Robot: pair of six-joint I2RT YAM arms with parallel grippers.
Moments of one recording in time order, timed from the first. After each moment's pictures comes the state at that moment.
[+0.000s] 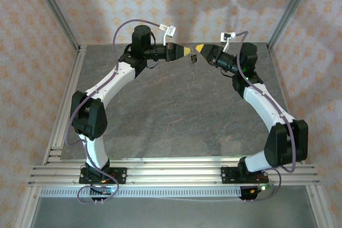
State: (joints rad) left arm -0.37 1.86 1.65 0.09 0.95 -0.60; right arm 0.19 1.41 1.12 0.33 -0.80 0.97
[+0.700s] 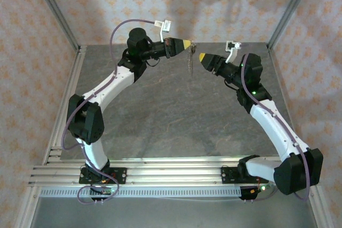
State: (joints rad) left arm -0.40 1.80 1.56 0.35 0.86 -0.79; right arm 0.28 1.18 1.03 0.08 -0.51 0.65
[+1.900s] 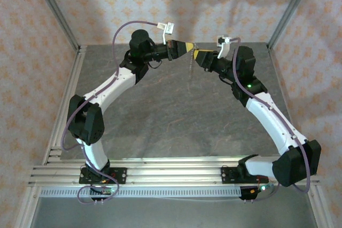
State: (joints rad) left arm -0.42 1.79 1.55 0.35 0.86 -0.78; right arm 0.34 1.26 1.16 -0.01 -0.46 0.51
